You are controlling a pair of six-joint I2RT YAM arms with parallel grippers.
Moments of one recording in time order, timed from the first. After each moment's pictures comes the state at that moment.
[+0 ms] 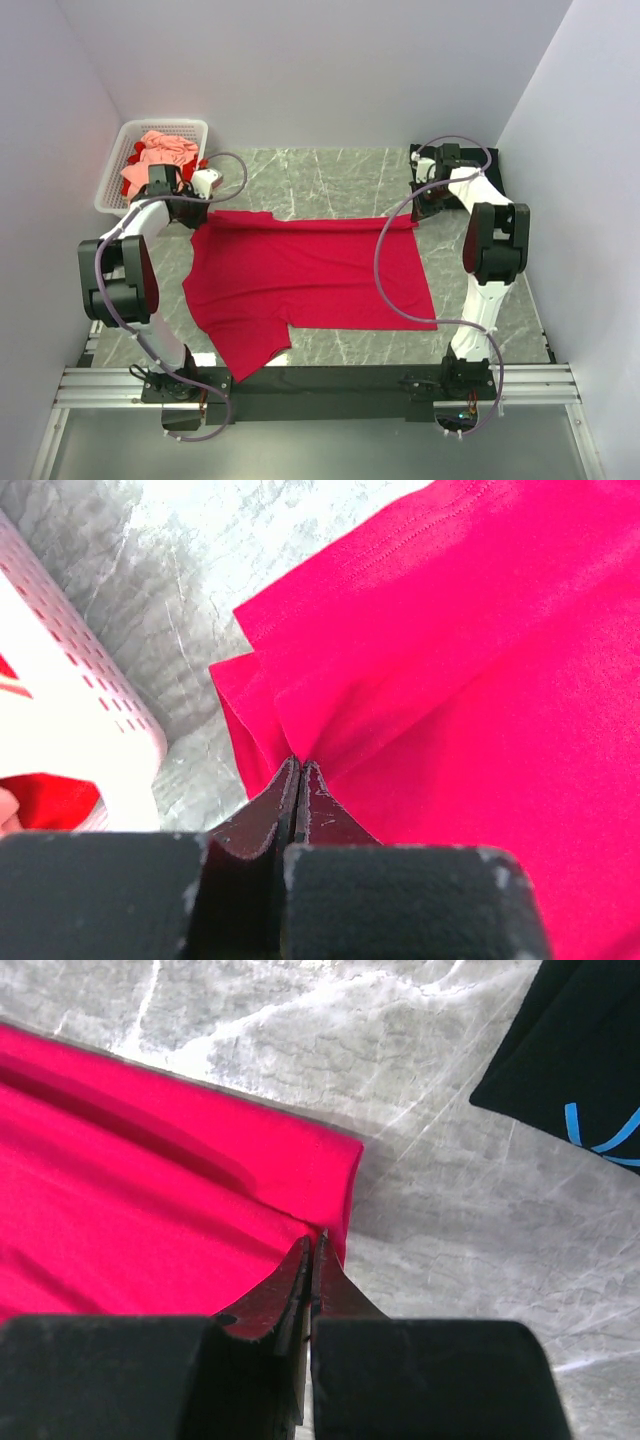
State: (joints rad) left arm 0.12 1.73 1.18 -0.38 0.40 0.62; right arm -0.02 2.09 1.64 -0.76 -0.32 -0.24
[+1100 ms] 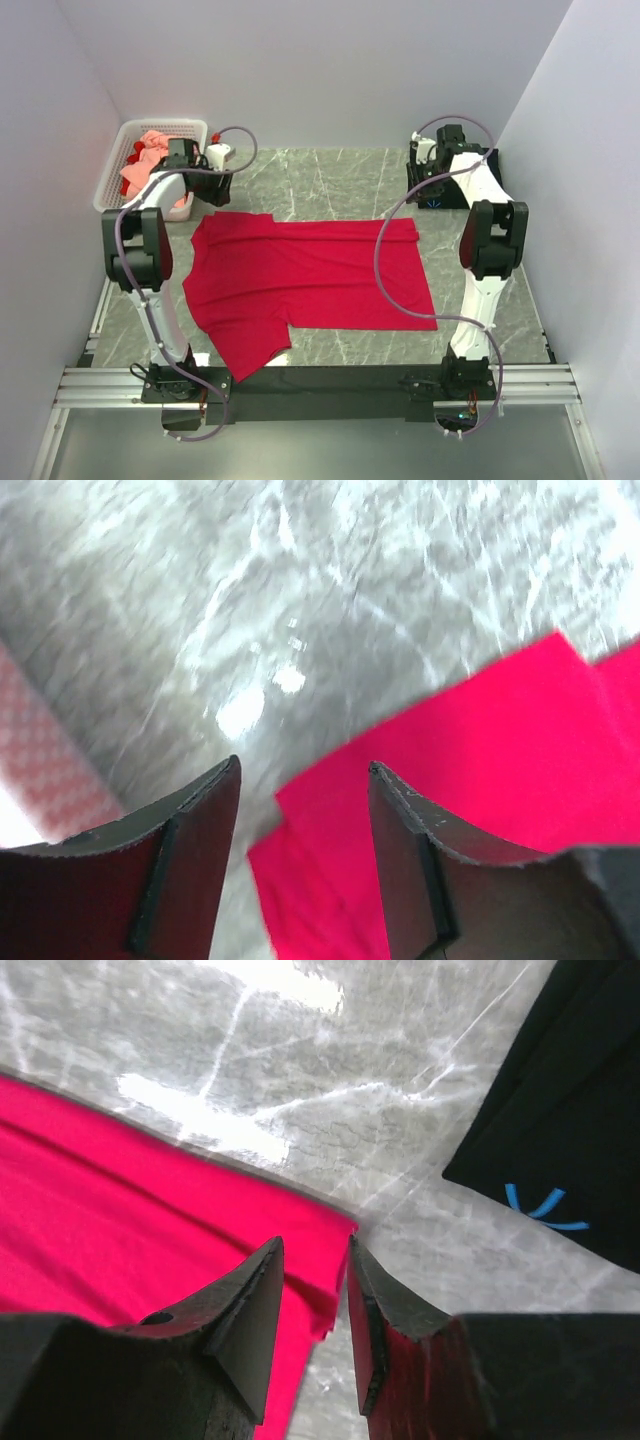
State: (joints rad) left arm 0.05 2.00 1.55 -0.44 0.39 0.48; right arm -0.01 2.14 1.86 -0.86 -0.36 -0.24
